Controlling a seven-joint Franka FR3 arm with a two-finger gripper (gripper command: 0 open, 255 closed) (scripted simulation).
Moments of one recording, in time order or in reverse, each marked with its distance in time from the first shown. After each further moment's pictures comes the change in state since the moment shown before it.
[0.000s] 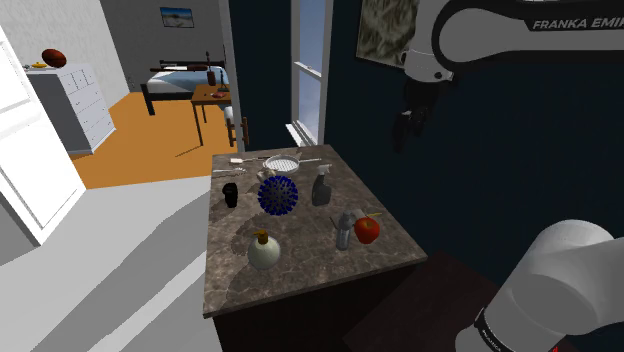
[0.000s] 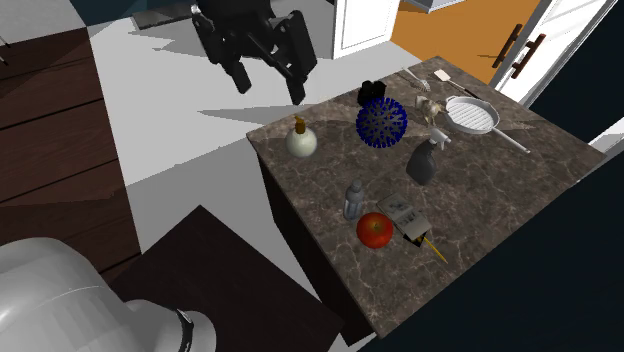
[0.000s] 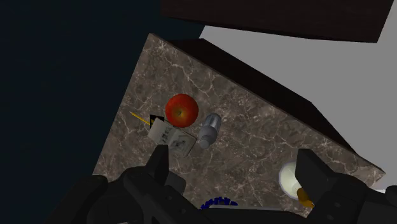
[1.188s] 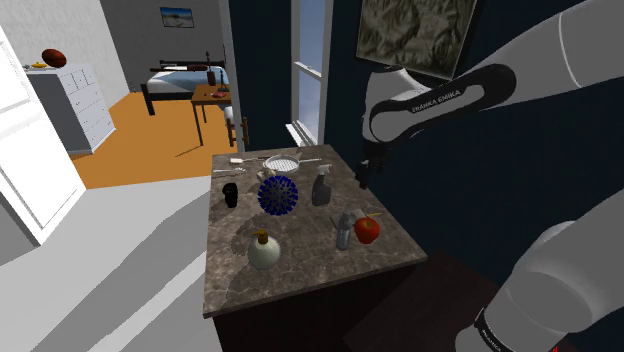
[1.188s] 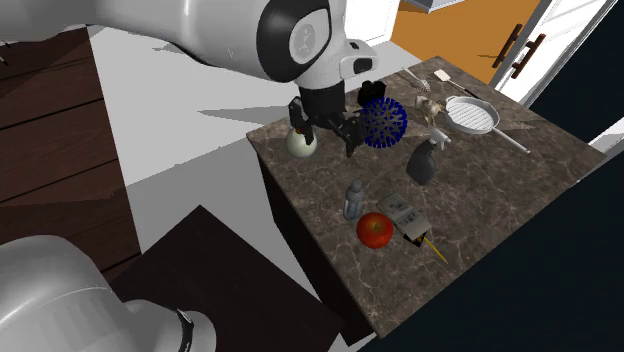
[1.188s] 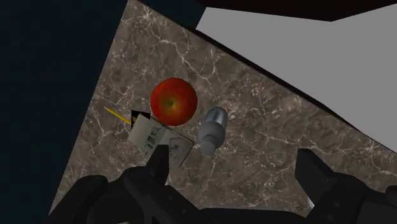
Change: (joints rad) arm -0.044 0.448 -0.057 -0.098 -0.047 0.506 -0.003
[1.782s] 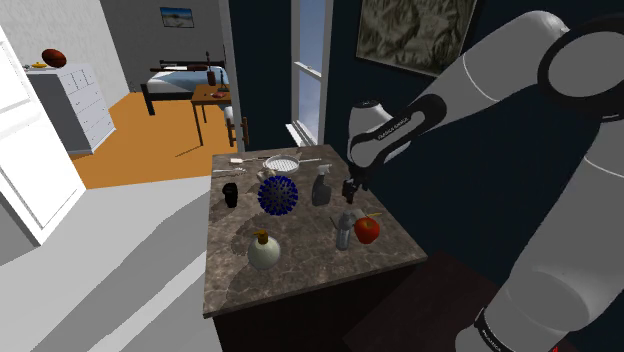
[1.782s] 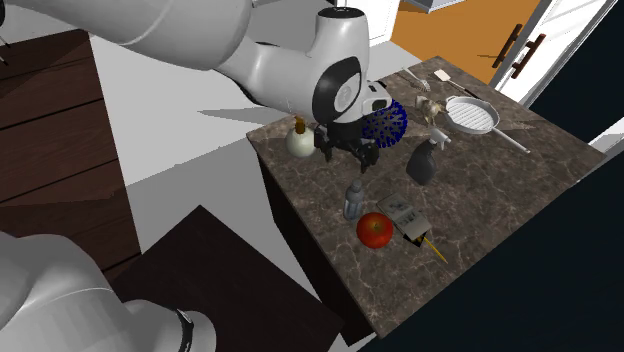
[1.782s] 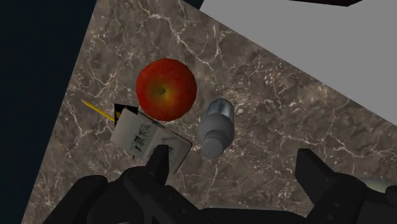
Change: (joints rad) arm -0.021 0.337 -0.019 0.094 -0.025 0.221 0.007
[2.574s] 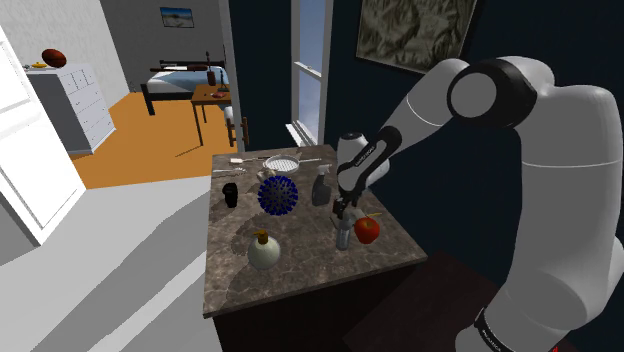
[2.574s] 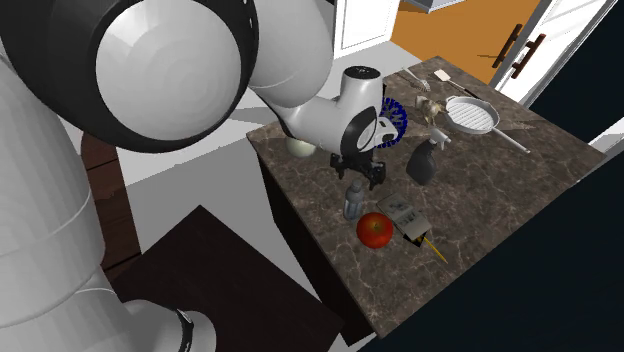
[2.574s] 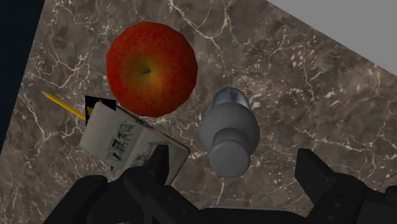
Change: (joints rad) arm -0.017 0.376 -0.019 0.182 -0.015 0.172 -0.002
